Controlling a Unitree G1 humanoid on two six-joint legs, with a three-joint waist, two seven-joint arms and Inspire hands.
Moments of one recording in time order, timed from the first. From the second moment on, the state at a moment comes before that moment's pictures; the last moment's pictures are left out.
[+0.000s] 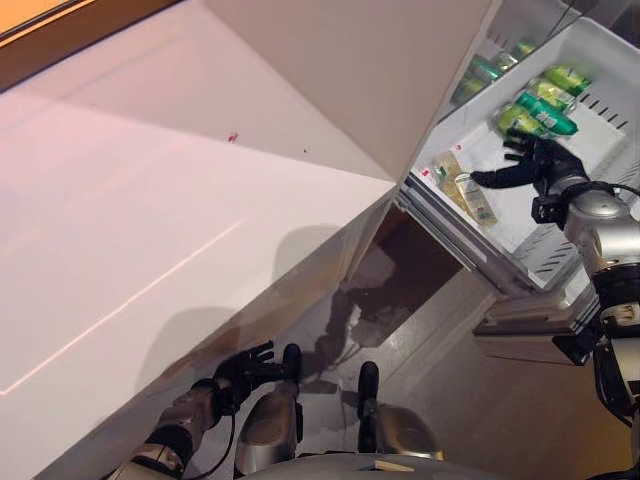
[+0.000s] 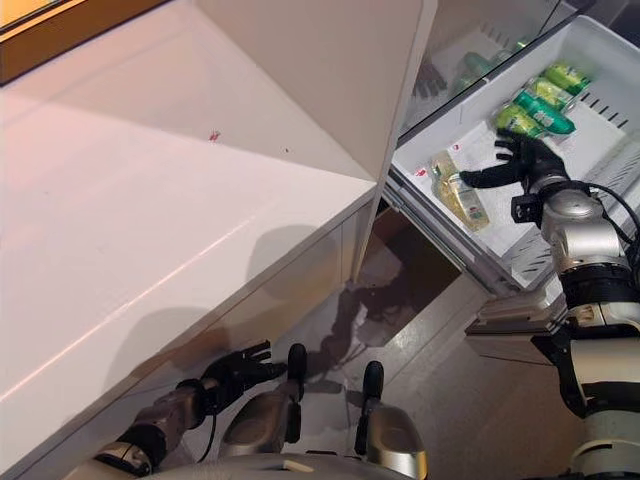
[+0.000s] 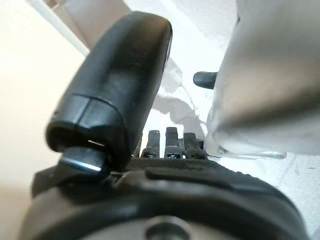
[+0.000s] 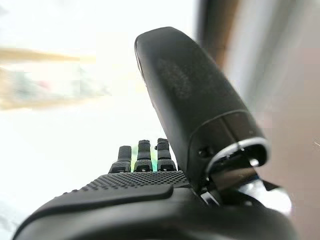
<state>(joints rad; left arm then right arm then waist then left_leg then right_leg) -0.11 0.32 -0.23 0.96 -0.51 0.11 -0.27 -0.71 -0.84 0.02 0.54 0.43 0.22 -0.06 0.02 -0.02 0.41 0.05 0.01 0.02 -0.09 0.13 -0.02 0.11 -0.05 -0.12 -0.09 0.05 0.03</state>
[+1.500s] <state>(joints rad) -0.14 0.24 -0.20 0.98 -0.61 0.03 -0.16 -0.51 -0.60 -0.26 0.57 1.08 -0.32 -0.19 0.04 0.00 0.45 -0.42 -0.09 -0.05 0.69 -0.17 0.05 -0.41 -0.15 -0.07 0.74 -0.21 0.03</state>
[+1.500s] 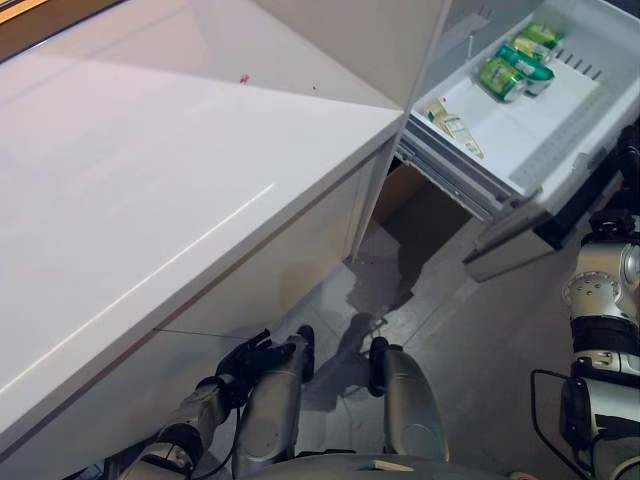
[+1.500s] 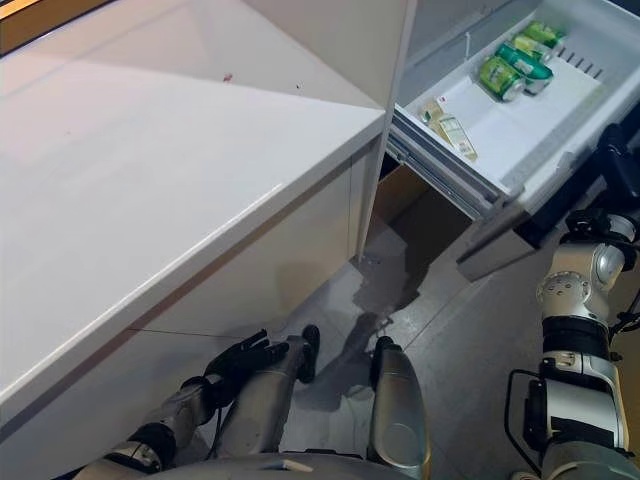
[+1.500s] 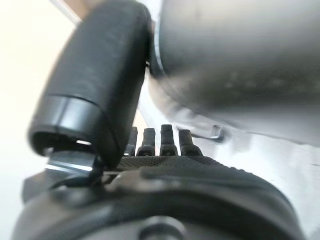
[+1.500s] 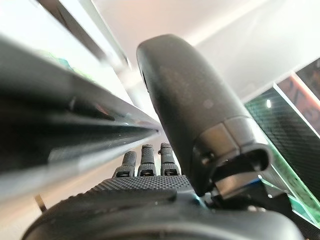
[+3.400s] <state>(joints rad) 0.06 0.25 -0.12 1.00 -0.55 0.04 -0.18 -0.08 -0.30 0.00 0.52 0.86 -0.05 -0.09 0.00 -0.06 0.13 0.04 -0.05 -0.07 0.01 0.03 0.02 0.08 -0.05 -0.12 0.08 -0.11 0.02</state>
